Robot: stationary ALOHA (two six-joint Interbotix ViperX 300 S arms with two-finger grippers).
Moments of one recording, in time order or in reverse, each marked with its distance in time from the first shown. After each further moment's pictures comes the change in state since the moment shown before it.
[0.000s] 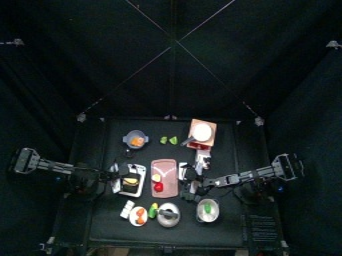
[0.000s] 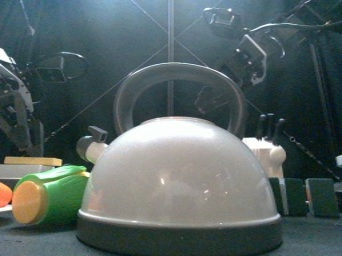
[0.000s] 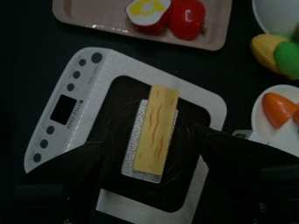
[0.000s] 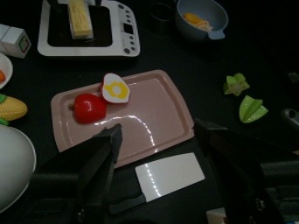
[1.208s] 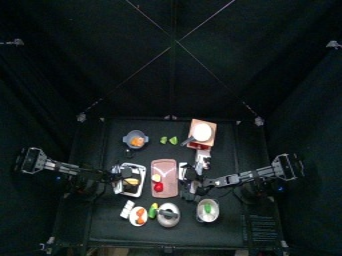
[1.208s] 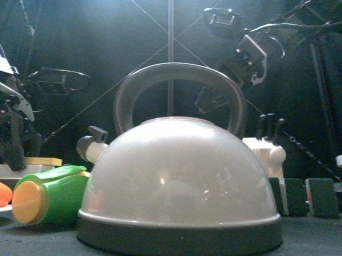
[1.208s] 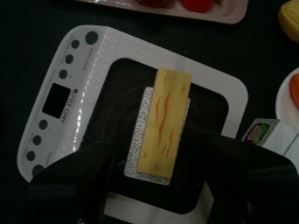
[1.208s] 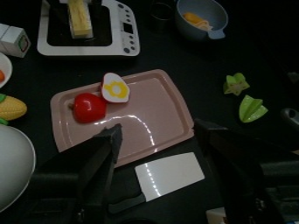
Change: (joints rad) left arm 0.000 0.109 0.000 0.031 -0.025 0.002; right arm 0.000 0.000 0.002 0.000 0.000 -0.002
